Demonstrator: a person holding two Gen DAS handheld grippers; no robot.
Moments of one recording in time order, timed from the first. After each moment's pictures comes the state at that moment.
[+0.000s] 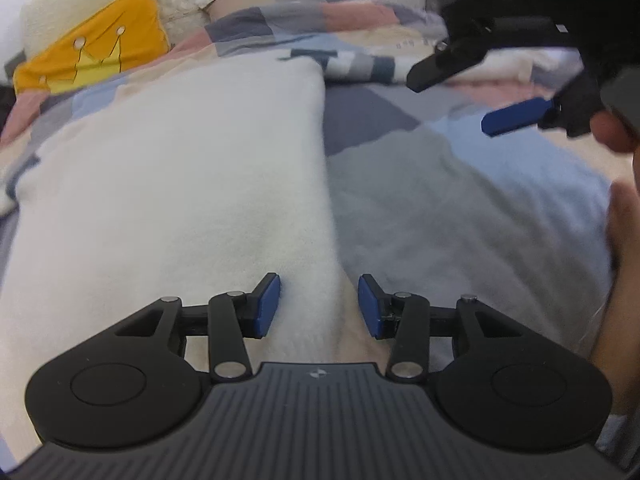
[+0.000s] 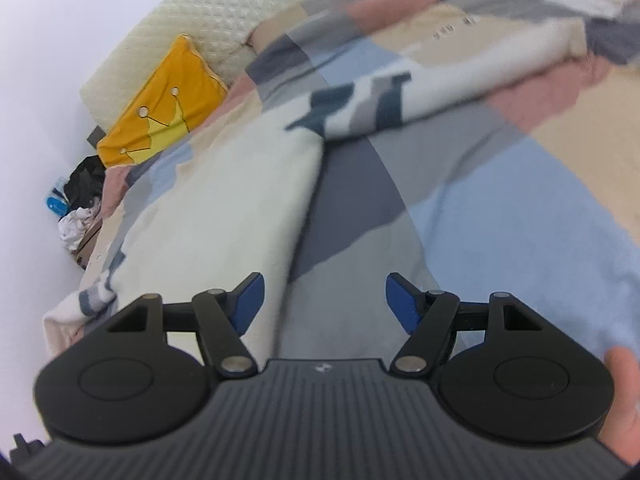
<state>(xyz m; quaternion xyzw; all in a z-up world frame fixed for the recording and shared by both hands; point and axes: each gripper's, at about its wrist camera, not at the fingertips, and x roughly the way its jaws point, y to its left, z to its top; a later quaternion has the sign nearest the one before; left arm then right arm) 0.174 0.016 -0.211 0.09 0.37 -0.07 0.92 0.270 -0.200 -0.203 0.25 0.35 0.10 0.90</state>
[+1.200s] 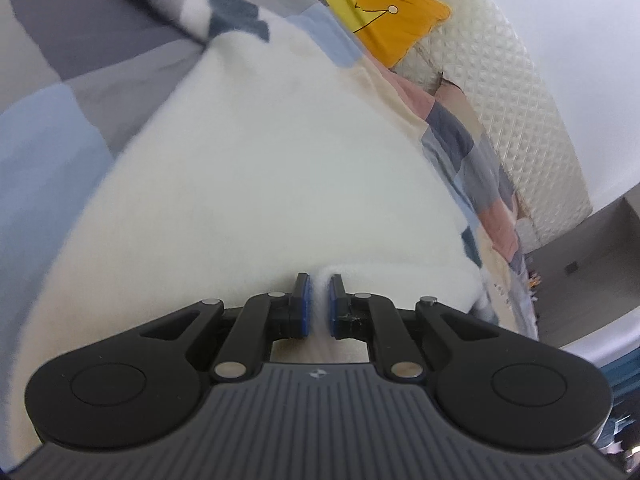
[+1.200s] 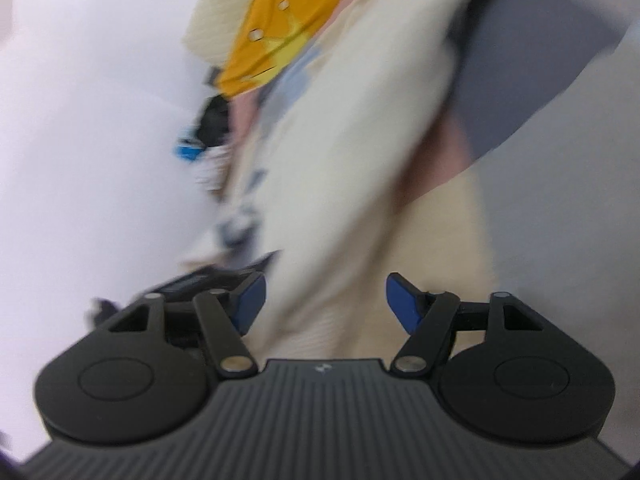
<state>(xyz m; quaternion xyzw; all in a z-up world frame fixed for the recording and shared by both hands) 0.219 0.264 -0.204 -0.43 0.31 0.08 0.85 0.292 -0.104 -0.252 0.38 0.41 0.35 0.75</state>
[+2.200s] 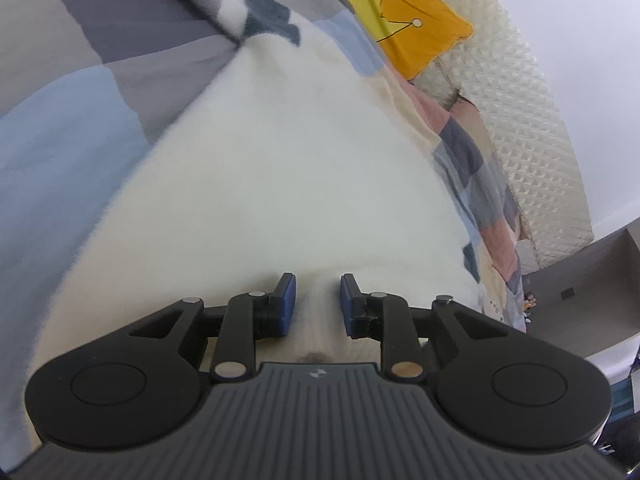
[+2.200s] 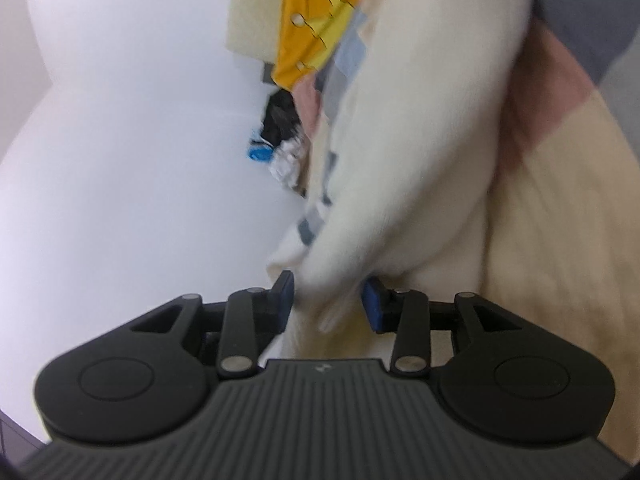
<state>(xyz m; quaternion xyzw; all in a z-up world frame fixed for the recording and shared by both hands) 0.197 0.269 -0.199 -0.46 0.31 0.10 0.83 0.313 -0.058 -0.271 0.46 0.41 0.42 0.67</state>
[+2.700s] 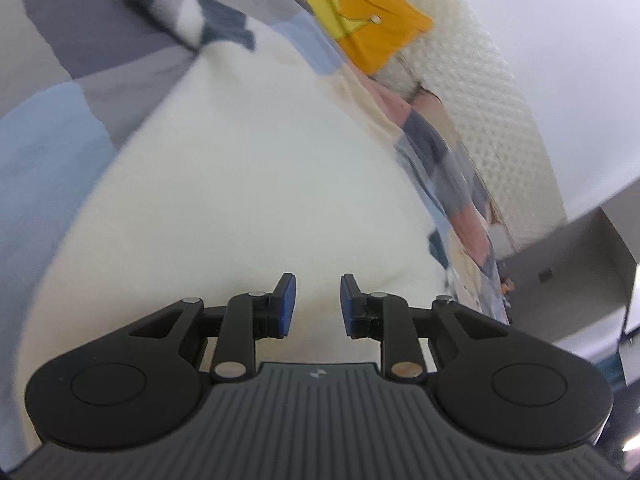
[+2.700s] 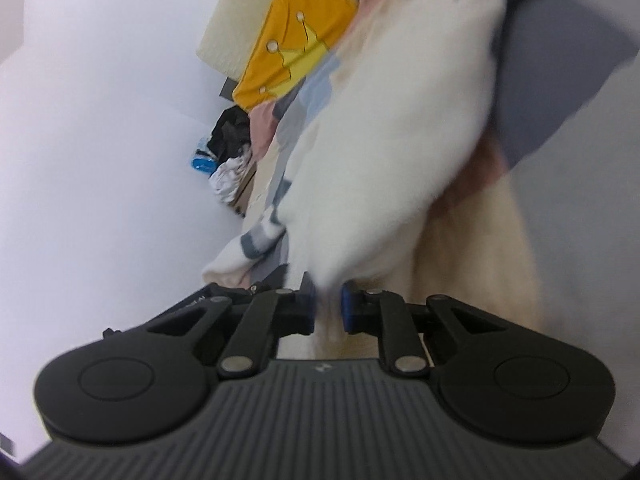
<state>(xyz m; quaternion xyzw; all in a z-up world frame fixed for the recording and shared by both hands) 0.186 0.251 -0.181 -0.44 0.29 0.05 0.85 0.274 -0.100 -0.210 0.36 0.39 0.33 0.78</state>
